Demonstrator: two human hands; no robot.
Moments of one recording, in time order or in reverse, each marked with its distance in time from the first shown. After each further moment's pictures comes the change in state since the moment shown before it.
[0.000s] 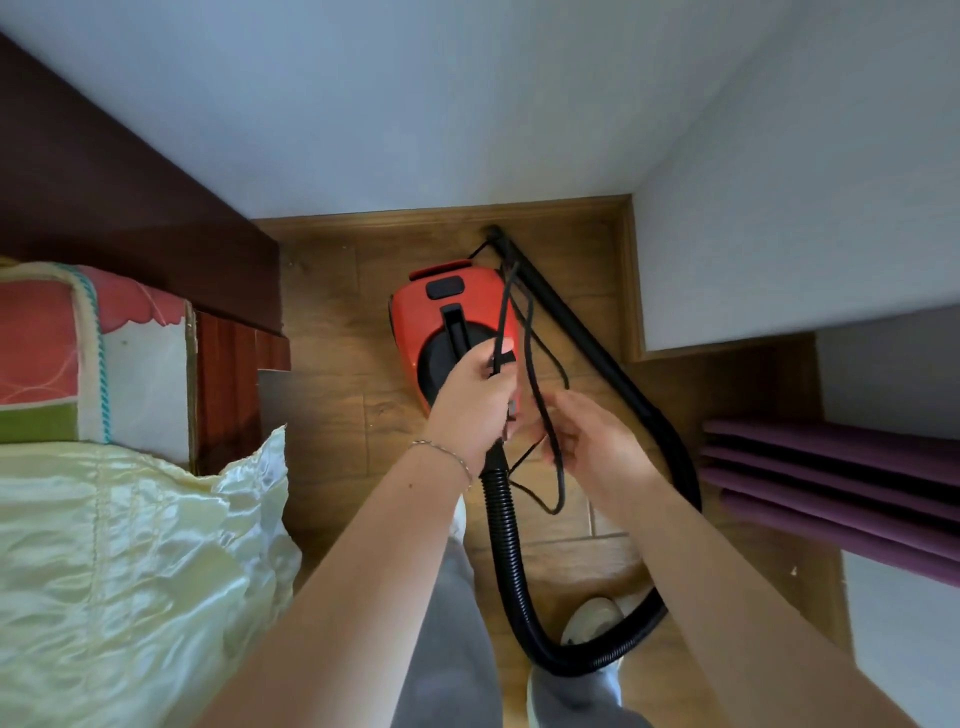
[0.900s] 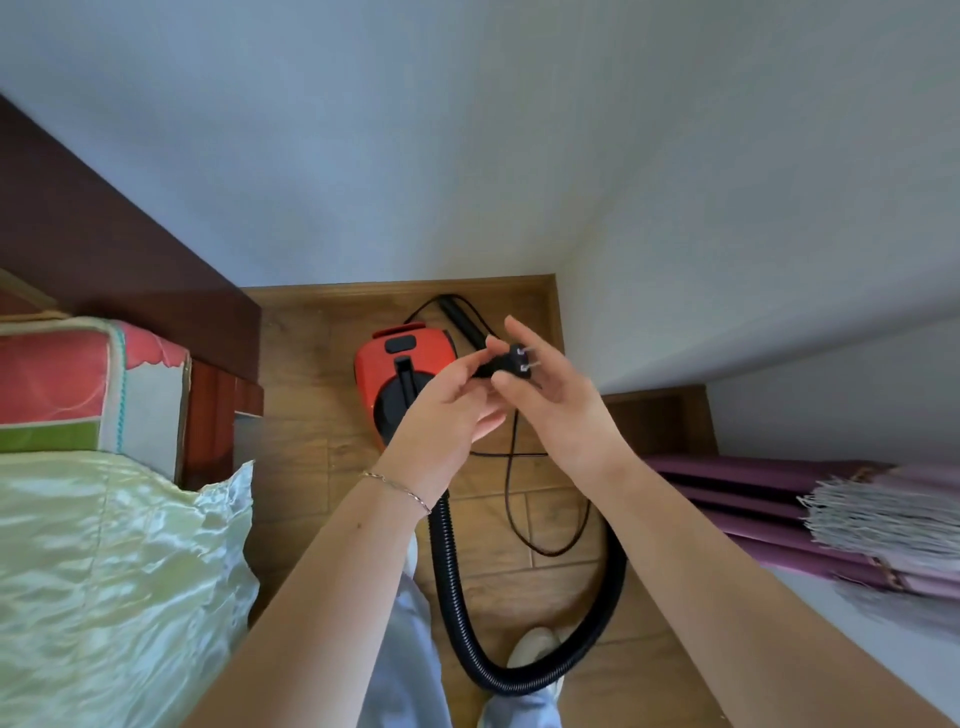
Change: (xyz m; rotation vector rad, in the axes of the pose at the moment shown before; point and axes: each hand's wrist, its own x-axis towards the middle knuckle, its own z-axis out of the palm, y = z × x) left_hand -0.107 0.064 0.040 -0.135 -0.241 0.220; right_hand -0.117 -0.118 -0.010 -0.264 -0.142 -0.502
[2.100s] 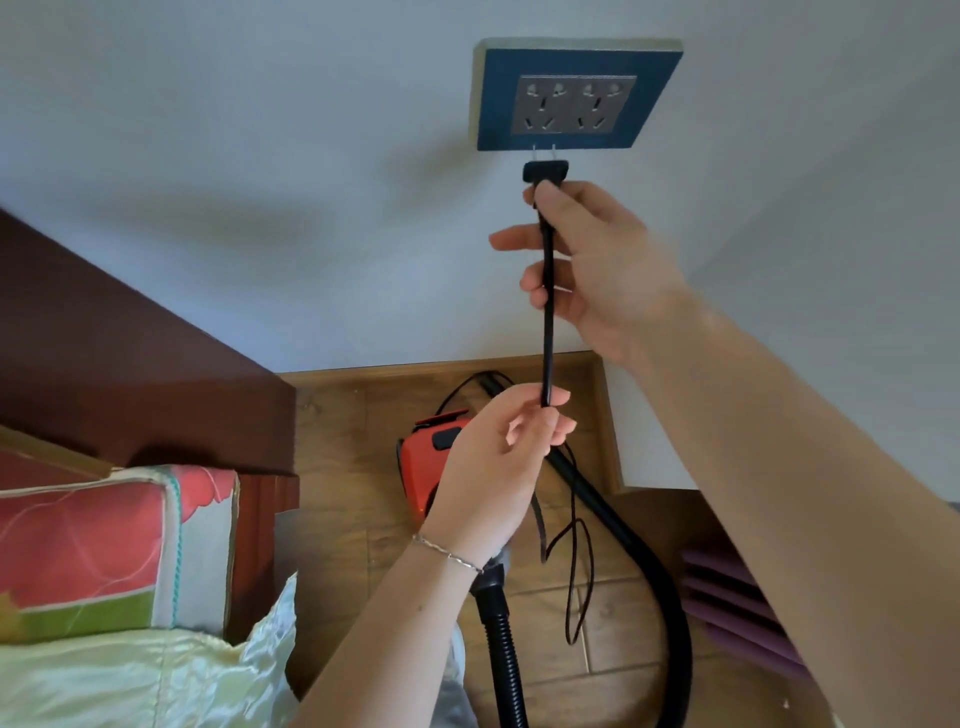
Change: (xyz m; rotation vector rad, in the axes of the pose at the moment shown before) left_hand 0.074 0.086 -0.058 0.280 0.060 0.281; right_hand 0.181 -0.164 0.051 0.160 0.167 0.023
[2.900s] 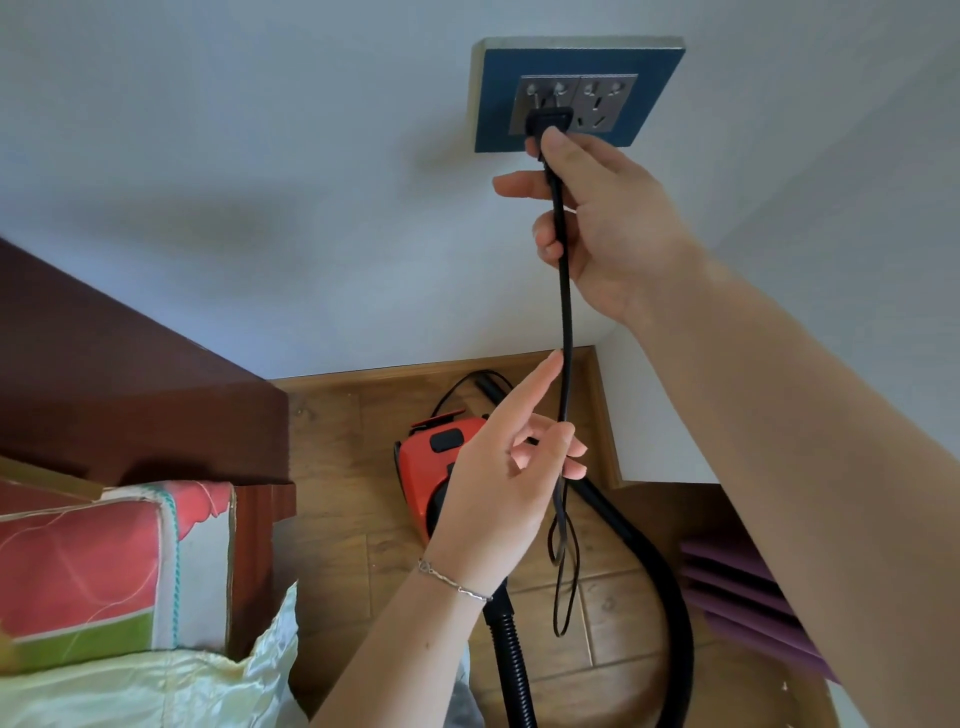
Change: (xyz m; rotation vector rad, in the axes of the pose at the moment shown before) left_hand -0.008 0.011 -0.005 0.043 -0.057 0.073; right_hand 0.023 -0.015 0.003 0.046 0.061 -0.063
